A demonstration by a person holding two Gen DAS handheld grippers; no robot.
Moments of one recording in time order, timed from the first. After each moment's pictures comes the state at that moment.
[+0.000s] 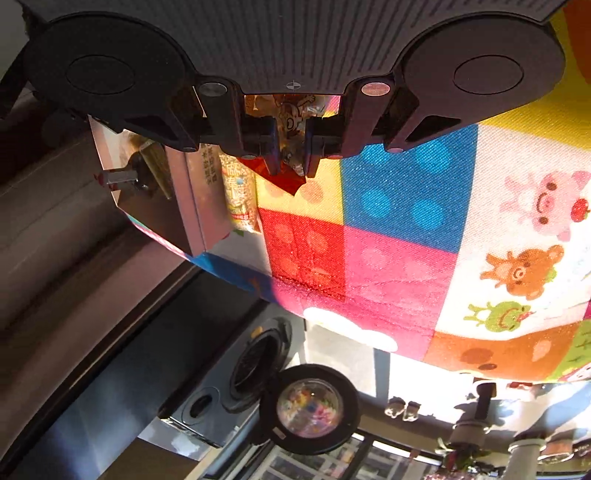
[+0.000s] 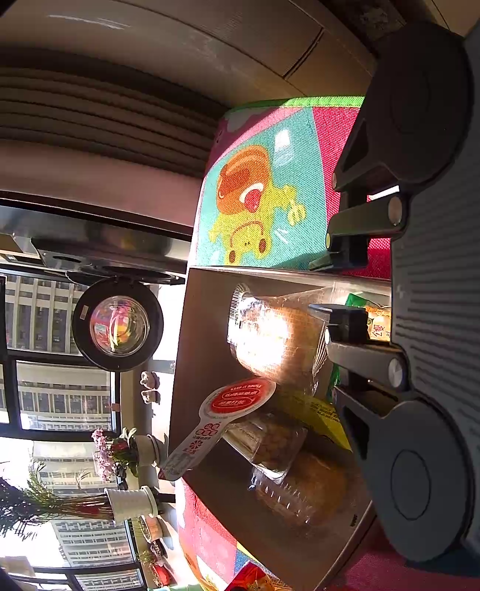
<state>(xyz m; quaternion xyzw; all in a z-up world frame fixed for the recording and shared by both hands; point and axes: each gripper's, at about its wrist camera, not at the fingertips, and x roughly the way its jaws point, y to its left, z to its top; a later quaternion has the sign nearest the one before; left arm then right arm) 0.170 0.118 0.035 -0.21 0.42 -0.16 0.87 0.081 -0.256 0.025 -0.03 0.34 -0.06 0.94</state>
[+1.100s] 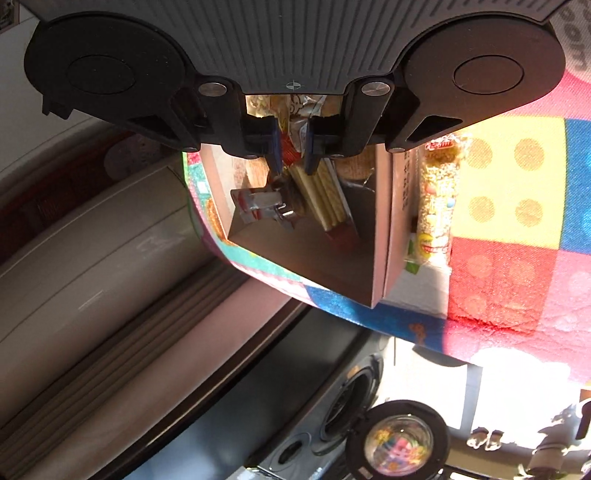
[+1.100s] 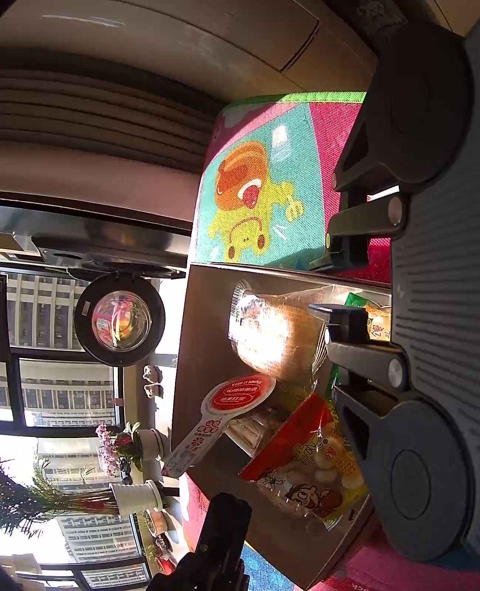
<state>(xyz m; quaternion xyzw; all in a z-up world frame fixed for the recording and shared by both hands) 0.194 -0.011 0.043 -0.23 0.43 -0.29 0.82 0.080 -0.259 0.027 -0.03 0.34 -0.04 0.94</state>
